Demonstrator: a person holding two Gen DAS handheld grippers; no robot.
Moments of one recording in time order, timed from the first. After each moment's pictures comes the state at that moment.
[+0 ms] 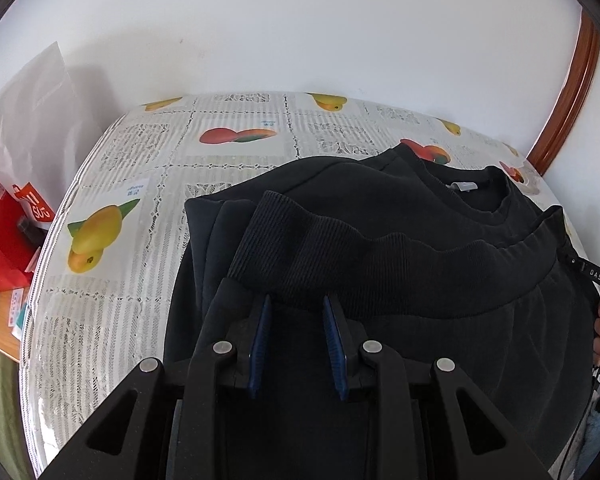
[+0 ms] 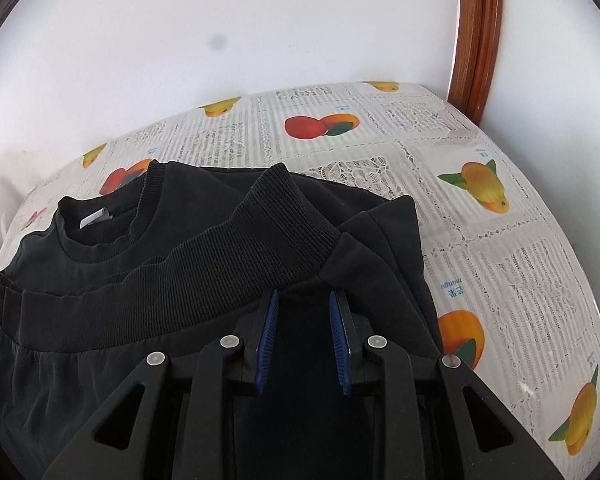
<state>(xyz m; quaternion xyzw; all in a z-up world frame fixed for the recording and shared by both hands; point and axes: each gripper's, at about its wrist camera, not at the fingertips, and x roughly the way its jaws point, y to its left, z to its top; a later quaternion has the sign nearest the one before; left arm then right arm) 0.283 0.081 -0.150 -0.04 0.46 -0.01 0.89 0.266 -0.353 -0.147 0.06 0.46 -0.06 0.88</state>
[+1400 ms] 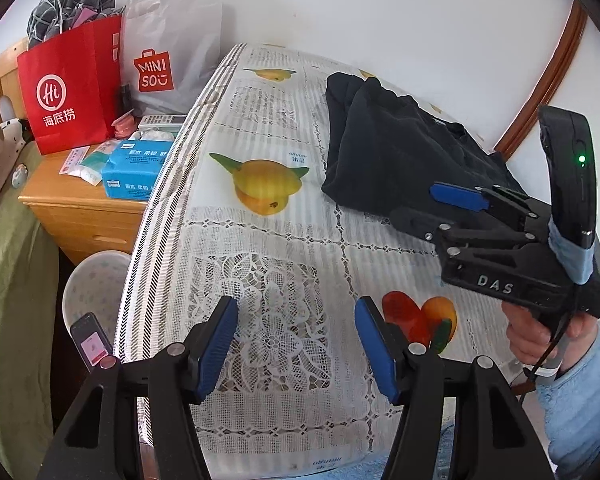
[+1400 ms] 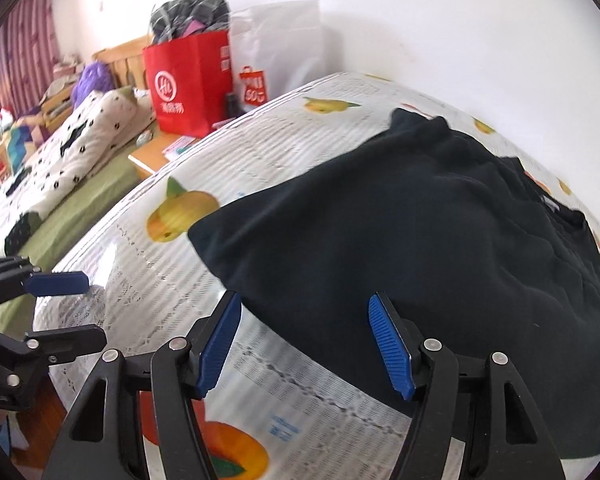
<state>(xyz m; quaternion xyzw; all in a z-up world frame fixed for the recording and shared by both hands) 0.005 0.206 -0.163 -0.13 0.45 -0.03 0.88 0.059 0.064 -0.142 -0.17 0.42 0.25 0.86</state>
